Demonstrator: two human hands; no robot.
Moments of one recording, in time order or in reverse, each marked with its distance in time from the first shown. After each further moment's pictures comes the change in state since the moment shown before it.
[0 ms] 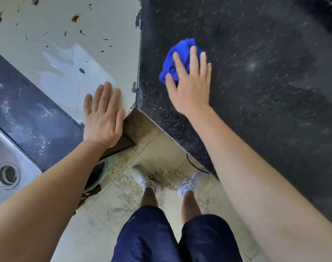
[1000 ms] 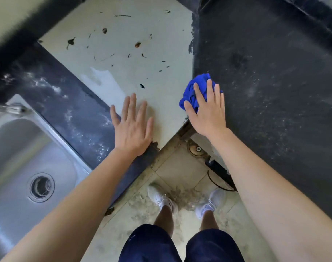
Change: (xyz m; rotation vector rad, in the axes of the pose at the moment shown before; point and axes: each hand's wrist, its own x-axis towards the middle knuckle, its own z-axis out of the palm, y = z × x) left_hand -0.019 -0.074 -0.030 -0.021 0.009 -0.077; right_hand -0.029 -0.097 0.019 -0.060 -0.215 0.047
